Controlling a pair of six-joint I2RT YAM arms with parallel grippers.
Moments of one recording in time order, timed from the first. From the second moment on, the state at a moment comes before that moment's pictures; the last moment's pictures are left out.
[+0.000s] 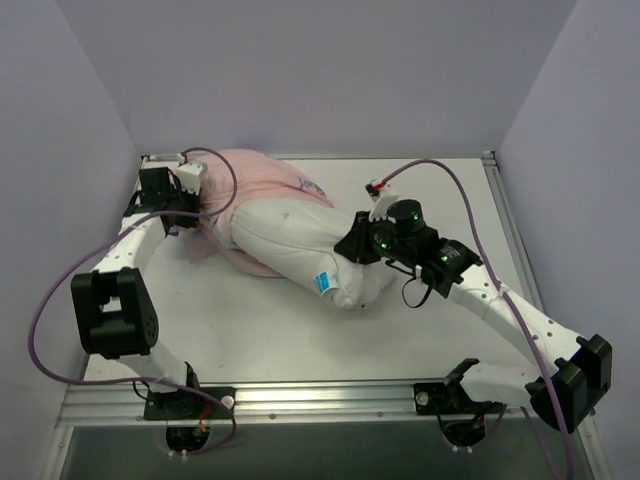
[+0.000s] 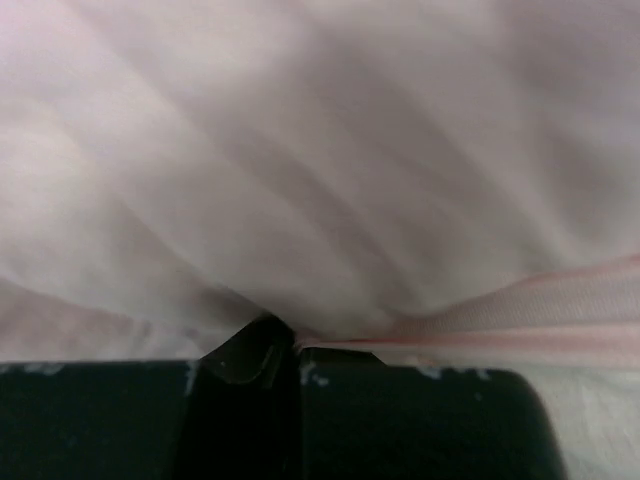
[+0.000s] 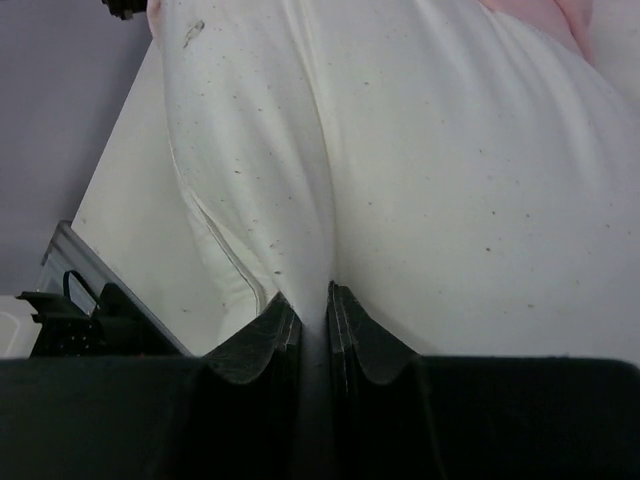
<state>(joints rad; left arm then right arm) 0.10 1.60 1.19 -0.34 0.25 0.33 0.68 1.20 1.04 -0.30 -0.15 0.49</state>
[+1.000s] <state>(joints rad) -0.36 1.40 1.53 -0.69 0.48 0.50 0.84 1.27 0.60 -0.04 -0.30 0.71</state>
